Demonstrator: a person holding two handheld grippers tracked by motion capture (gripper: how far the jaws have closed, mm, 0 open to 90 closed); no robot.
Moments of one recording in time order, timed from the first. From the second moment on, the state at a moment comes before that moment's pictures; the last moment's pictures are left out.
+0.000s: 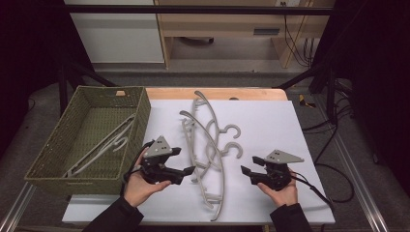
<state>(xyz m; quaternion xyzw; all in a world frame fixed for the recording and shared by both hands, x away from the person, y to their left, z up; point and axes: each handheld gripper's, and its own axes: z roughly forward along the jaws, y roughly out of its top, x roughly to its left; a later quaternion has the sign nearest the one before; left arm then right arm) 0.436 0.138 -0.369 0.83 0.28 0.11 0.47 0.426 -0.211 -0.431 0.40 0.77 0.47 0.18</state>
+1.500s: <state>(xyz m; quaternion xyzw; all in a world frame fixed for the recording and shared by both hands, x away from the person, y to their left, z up) 0.503 0.008 -0.461 0.87 0.35 0.10 0.33 0.424 -0.252 -0.421 0.45 0.74 0.46 0.22</state>
